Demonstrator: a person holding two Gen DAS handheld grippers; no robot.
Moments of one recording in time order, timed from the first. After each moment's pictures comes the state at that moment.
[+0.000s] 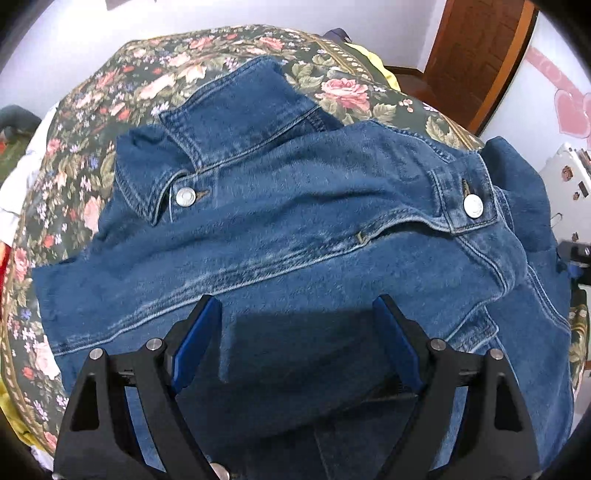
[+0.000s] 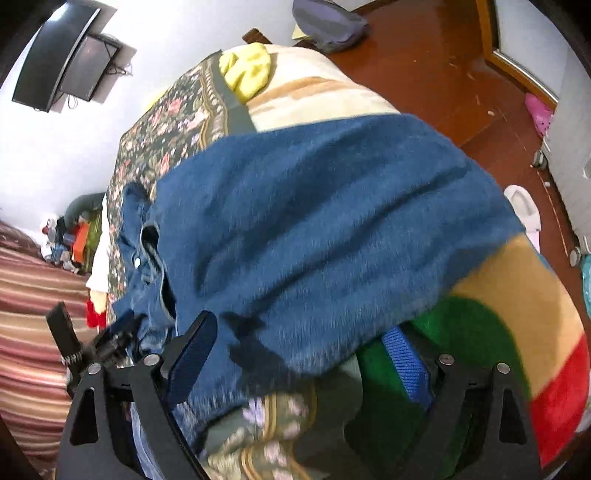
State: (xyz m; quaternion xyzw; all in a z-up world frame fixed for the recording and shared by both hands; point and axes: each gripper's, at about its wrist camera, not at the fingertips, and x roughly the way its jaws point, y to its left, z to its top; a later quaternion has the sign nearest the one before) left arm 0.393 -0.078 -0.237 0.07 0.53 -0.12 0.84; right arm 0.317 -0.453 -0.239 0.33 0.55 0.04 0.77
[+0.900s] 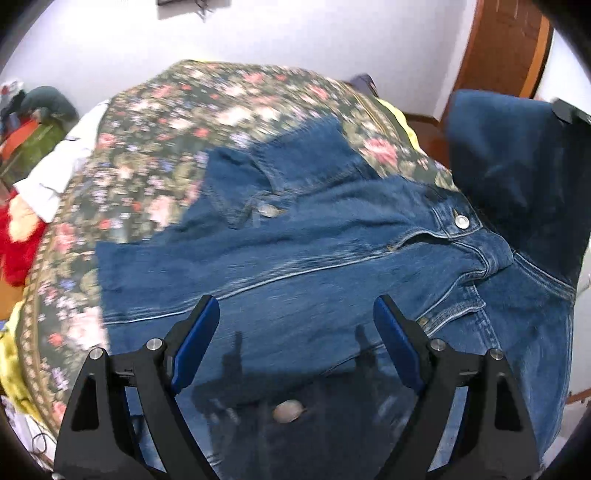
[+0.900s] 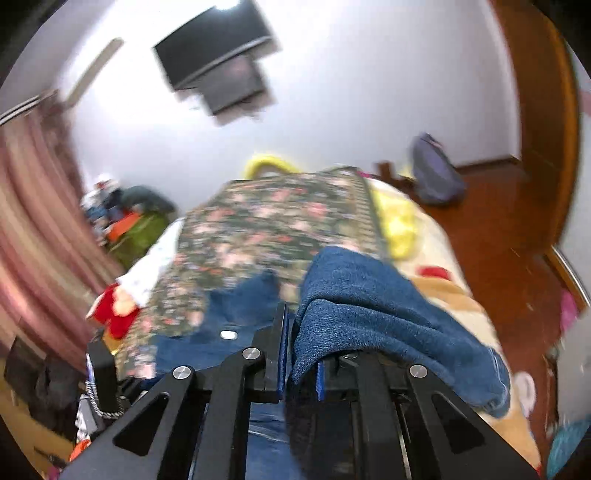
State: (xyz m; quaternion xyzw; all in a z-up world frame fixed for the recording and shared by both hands) left arm 0.340 -0.001 -0.177 0.01 0.46 -0.08 0.88; right arm 0.358 -0.316 -0.054 0.15 0.34 0.14 0.92
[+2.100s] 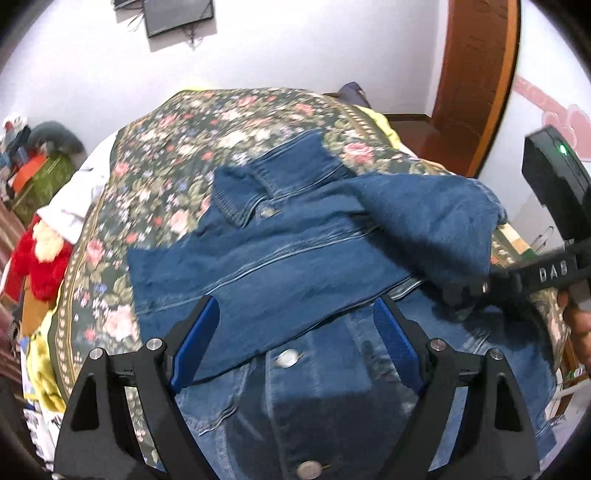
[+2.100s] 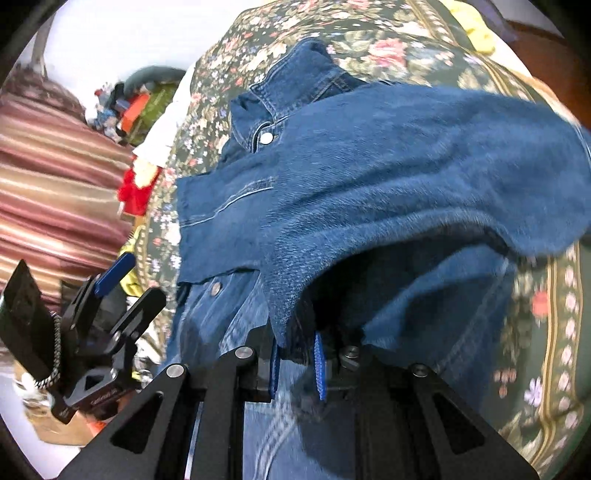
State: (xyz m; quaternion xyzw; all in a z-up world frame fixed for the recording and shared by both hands) left arm 0.286 -0.022 -0.147 0.07 0.43 -0.10 0.89; right arm 0.339 -0.242 -0.192 0.19 0.61 0.24 0.73
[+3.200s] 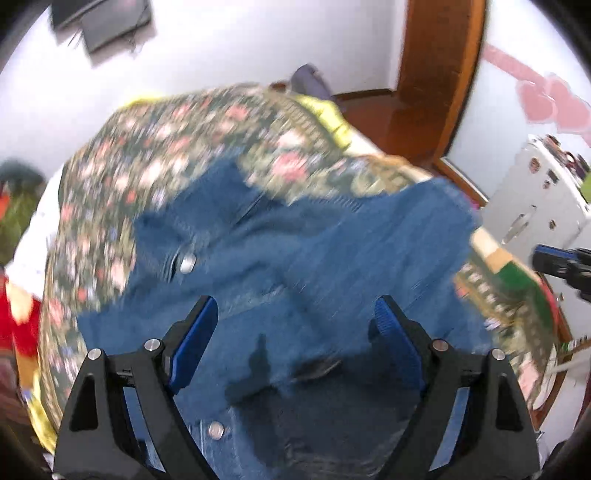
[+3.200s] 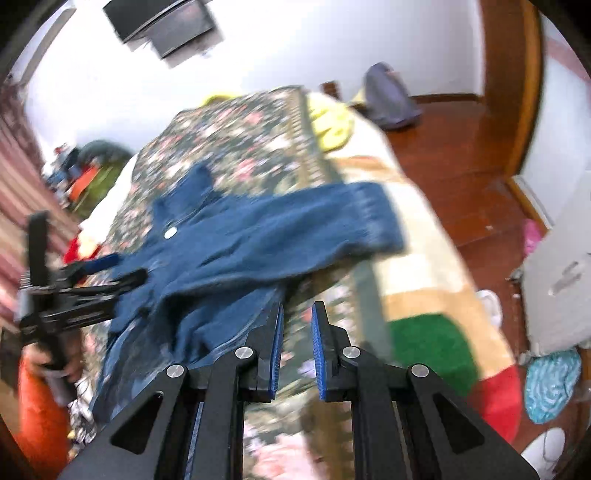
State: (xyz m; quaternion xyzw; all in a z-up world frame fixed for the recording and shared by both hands) left arm 0.349 -0.119 -0.135 0.12 0.46 -0.17 0.86; right arm 0.267 -0.394 -0.127 0.14 0.48 0.05 0.87
